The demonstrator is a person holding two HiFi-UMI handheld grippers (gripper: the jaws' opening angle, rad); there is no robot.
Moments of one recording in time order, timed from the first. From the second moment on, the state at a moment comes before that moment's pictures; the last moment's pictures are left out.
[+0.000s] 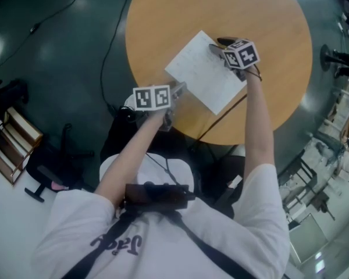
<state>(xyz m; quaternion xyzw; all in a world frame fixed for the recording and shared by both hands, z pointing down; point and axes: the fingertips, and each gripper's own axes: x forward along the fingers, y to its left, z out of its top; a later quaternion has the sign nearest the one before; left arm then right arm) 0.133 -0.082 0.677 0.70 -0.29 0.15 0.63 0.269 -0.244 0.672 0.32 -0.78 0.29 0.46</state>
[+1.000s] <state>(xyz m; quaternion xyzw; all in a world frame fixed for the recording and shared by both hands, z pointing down) 0.130 -0.091 0.692 0.65 -0.32 0.11 0.68 0.265 -0.241 0.668 0.37 -0.78 0.28 0.43</state>
